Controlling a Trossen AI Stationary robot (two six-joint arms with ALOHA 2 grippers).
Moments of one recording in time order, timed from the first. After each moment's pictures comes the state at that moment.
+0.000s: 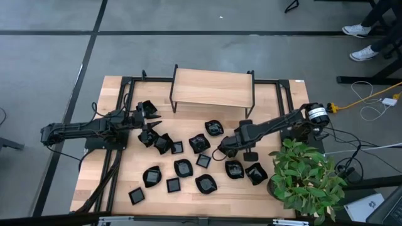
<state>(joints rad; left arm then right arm) 0.18 0.15 0.01 0.03 -0.10 0.07 0.19 1.72 1.14 -1.21 0.22 0.12</state>
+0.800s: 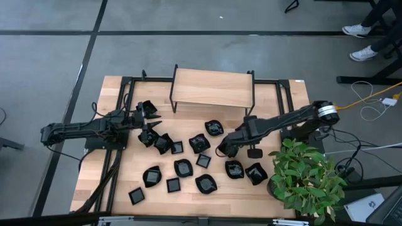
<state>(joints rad) 0.18 0.15 0.01 0.03 -0.10 0.07 0.17 1.57 1.14 -1.27 0.22 0.11</state>
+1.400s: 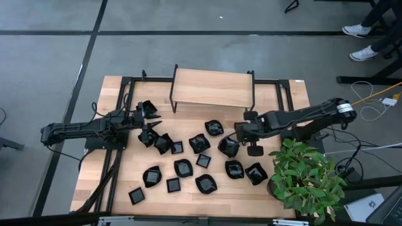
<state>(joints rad) 0.18 0.15 0.01 0.03 -0.10 0.07 0.17 1.36 1.14 -1.10 0.22 0.04</state>
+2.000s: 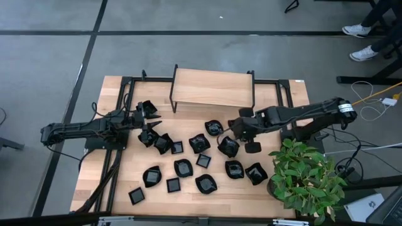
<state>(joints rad) 0.18 0.15 0.01 0.03 -0.10 0.07 0.11 1.36 1.19 -1.04 0.18 -0.10</state>
